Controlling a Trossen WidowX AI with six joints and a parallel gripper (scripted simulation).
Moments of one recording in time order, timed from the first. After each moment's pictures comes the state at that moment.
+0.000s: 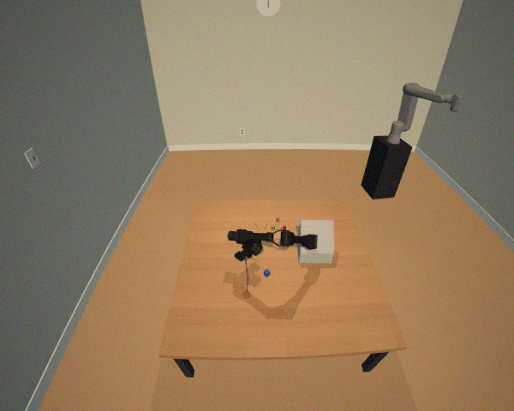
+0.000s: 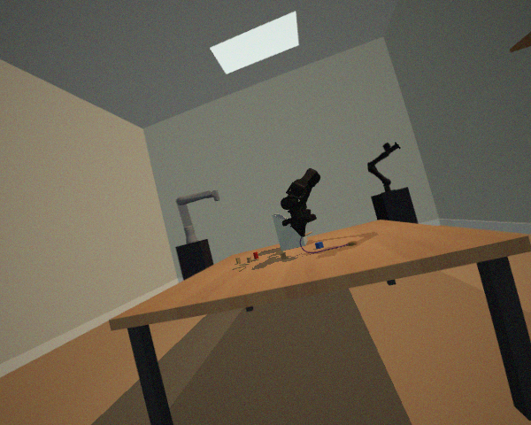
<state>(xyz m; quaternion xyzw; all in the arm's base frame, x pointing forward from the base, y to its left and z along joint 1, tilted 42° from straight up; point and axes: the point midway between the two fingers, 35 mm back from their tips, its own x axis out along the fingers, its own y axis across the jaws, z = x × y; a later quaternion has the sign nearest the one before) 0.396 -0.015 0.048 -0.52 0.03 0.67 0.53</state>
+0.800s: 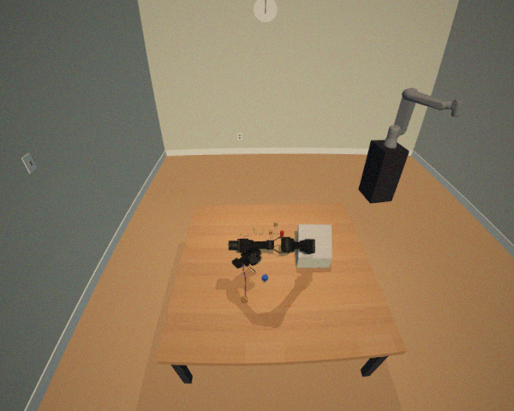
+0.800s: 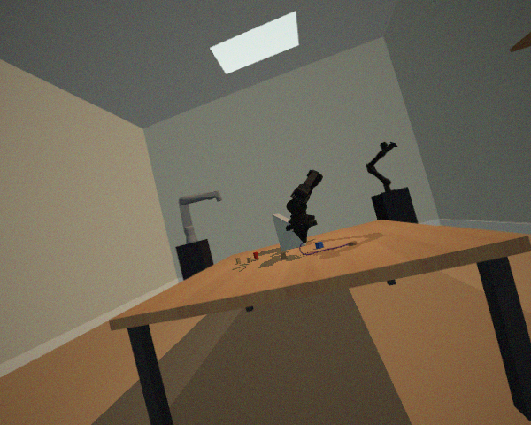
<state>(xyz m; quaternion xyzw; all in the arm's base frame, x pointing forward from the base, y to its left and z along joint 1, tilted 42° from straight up) 0.403 0.005 0.028 -0.50 0.09 0.63 0.58</state>
